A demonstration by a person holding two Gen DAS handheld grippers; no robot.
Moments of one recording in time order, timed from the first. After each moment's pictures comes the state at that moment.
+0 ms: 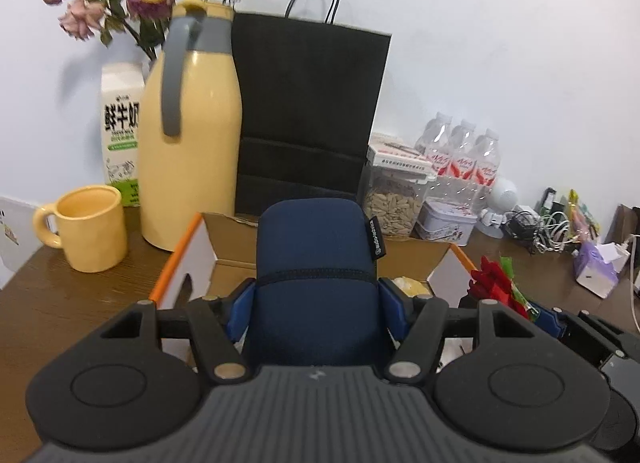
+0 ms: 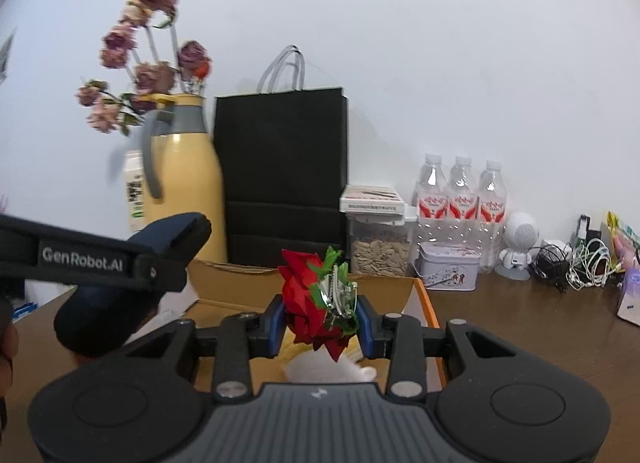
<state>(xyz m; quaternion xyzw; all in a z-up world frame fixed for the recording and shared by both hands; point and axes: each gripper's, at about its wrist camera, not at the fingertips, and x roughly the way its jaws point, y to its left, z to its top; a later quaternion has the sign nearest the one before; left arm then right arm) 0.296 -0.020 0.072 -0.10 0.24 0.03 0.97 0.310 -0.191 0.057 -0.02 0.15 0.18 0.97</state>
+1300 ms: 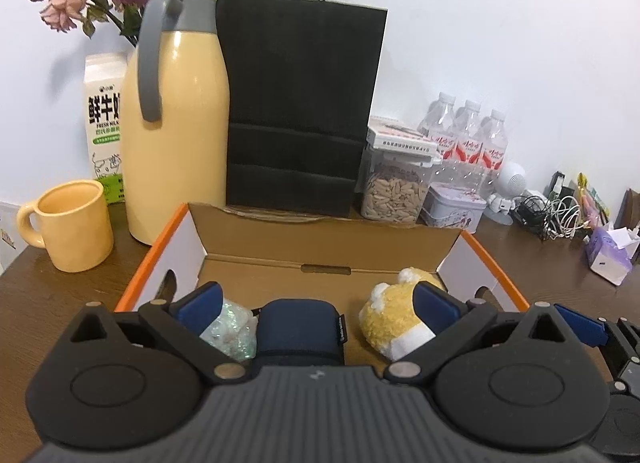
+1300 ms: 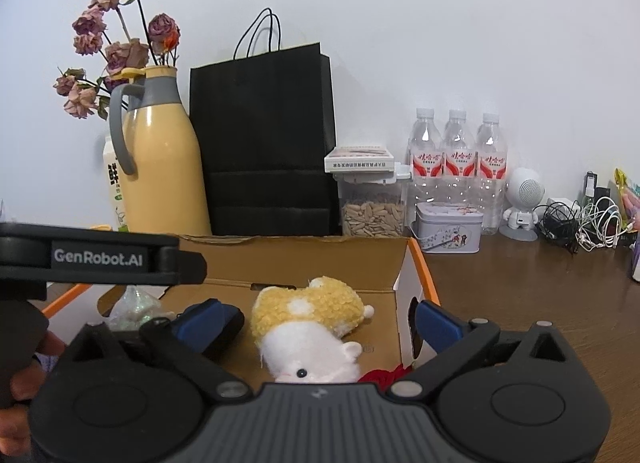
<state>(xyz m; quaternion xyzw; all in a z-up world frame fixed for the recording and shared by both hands) 0.311 -0.026 0.056 -0.08 0.24 0.03 0.97 0.328 -0.206 0.037 0.00 0.18 0.19 0.97</state>
